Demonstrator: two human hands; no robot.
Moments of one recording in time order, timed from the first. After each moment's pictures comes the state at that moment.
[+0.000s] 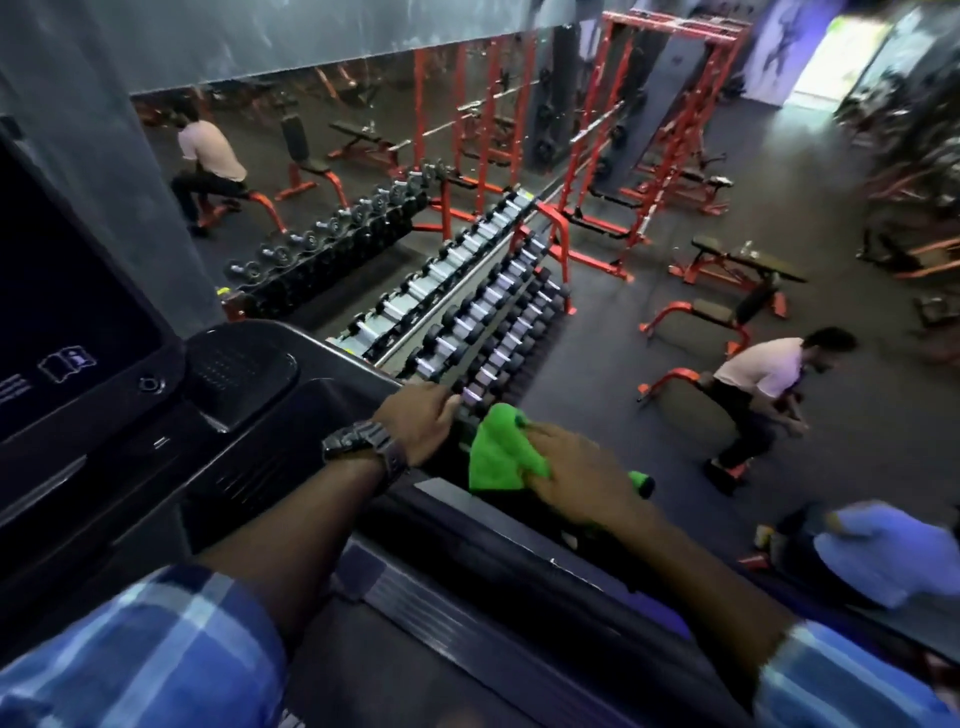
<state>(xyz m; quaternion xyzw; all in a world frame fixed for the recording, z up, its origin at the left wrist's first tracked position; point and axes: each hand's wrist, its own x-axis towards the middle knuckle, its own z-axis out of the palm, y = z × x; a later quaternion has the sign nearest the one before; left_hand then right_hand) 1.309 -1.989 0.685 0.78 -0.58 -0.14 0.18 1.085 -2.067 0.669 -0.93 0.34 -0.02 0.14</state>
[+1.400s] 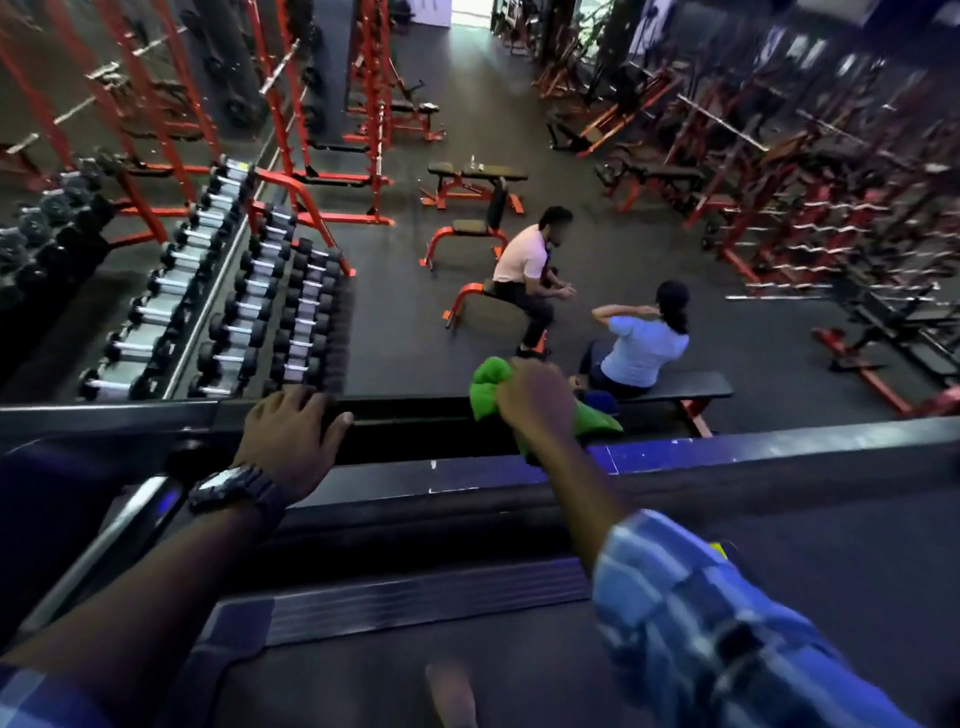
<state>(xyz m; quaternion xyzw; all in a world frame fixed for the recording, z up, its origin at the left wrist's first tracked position) 1.220 -1.976 0.659 0.66 -0.74 -0.01 0.09 0.935 -2.025 0.658 -0.62 0.77 -0.16 0.03</state>
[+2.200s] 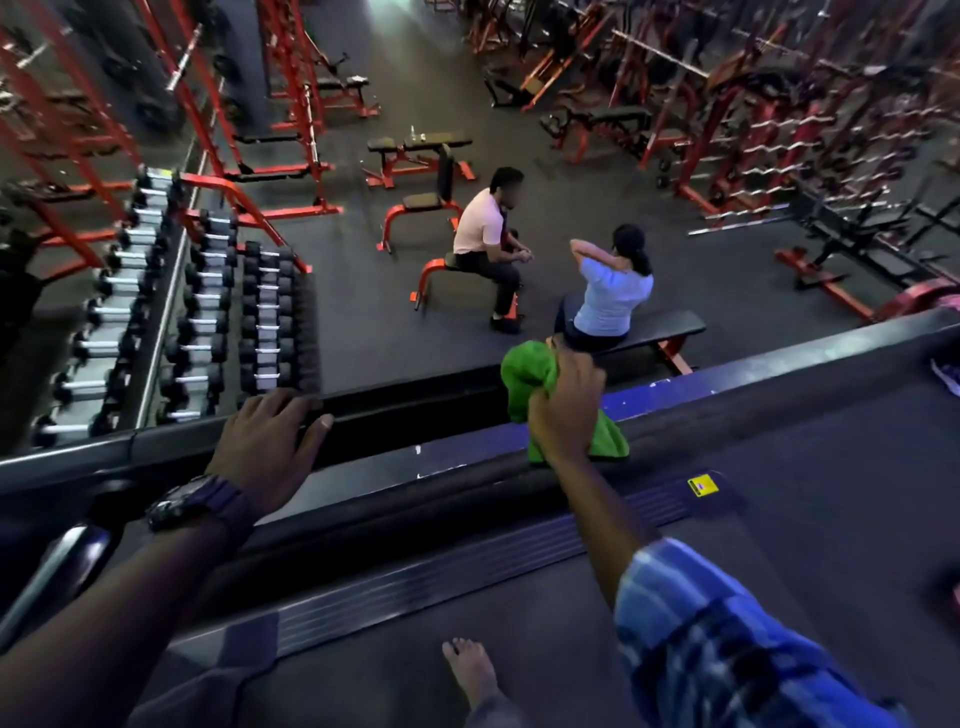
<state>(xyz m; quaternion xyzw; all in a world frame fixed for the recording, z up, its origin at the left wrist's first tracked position) 1.184 -1.990 0.655 0.60 -0.79 -0.03 0.11 0.857 -1.977 0.605 -0.47 0.78 -0.41 0.01</state>
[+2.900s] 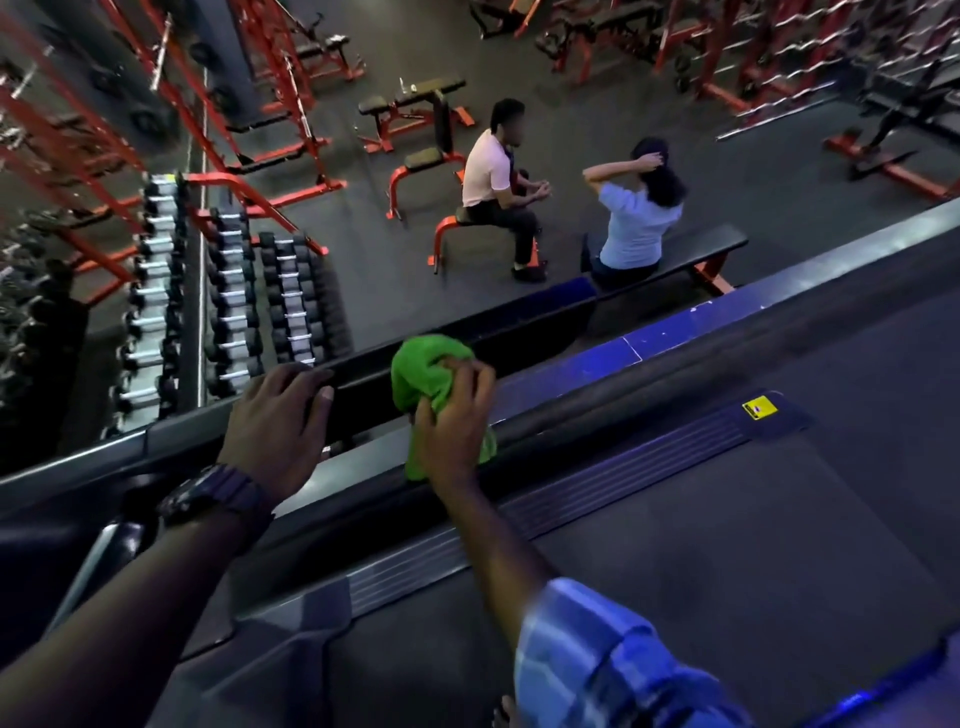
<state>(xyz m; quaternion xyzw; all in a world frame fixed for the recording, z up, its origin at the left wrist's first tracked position) 1.181 -1.981 0.654 0.57 -0.81 -0.03 0.12 1.024 -1.960 0.555 -0.44 0.67 -0.58 0.13</state>
